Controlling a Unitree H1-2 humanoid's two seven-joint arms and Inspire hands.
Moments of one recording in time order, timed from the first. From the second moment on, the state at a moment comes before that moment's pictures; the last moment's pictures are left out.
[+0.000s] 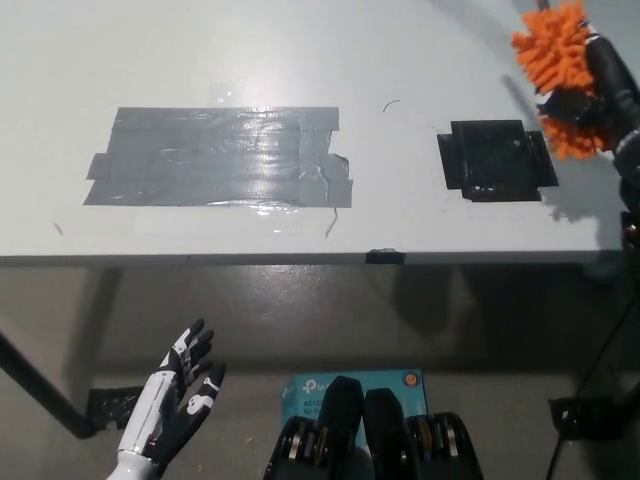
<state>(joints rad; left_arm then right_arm) 0.04 0.15 -0.06 0.01 0.04 -0.12 -0.10 -0.80 -0.29 -0.01 0.19 -0.44 0.46 0.19</state>
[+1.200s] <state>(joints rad) 0.05 0.15 -0.05 0.01 0.05 -0.13 -0.10 -1.00 -0.24 0.11 0.92 -0.45 0.39 0.11</state>
